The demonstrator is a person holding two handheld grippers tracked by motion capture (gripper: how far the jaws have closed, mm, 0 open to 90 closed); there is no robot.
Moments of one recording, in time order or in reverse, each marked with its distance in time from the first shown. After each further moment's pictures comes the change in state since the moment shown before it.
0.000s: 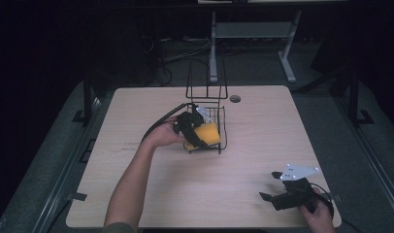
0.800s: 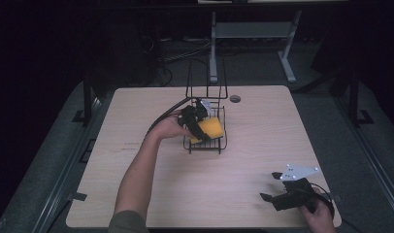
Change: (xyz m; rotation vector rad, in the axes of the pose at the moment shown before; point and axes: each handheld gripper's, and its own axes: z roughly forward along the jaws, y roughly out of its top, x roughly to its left) left arm 0.025 0.013 0.011 -0.008 0.000 -0.009; right arm -0.001 -0.001 0.001 0.013 0.005 -0.009
